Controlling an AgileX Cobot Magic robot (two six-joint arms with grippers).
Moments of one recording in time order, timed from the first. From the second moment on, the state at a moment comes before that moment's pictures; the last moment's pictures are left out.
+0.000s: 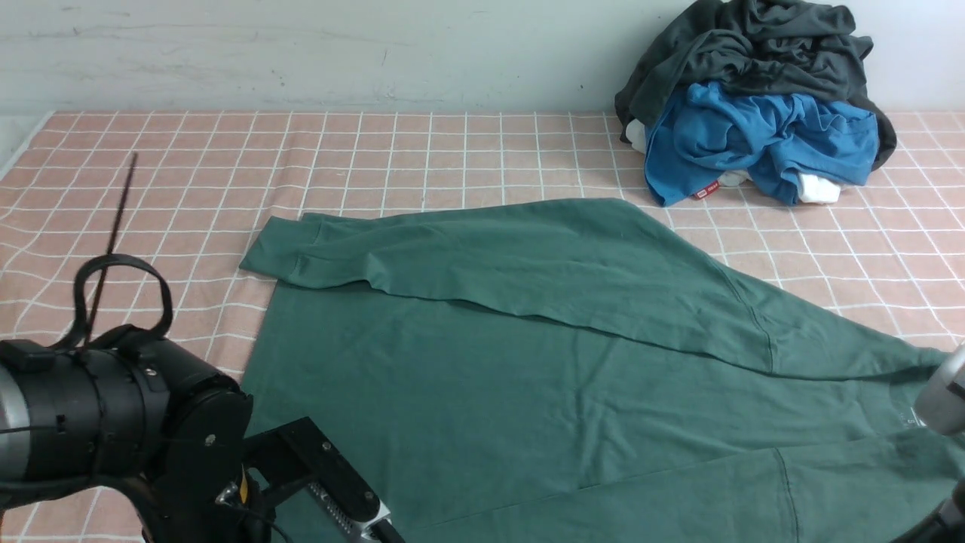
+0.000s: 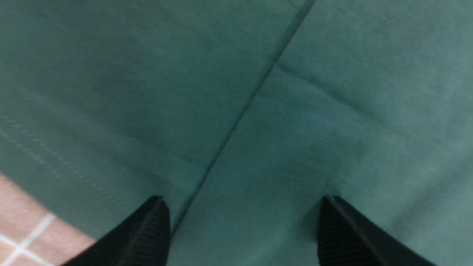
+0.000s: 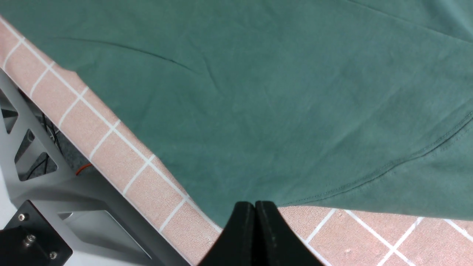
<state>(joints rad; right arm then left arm) 0.27 0.88 -0.68 0.48 1.19 -0.48 -0.49 1.56 -0.69 0.06 0.83 0.26</state>
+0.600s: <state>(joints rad) 0.27 0.88 -0.68 0.48 1.13 -0.48 -0.49 1.52 -0.79 0.03 0.97 0.26</state>
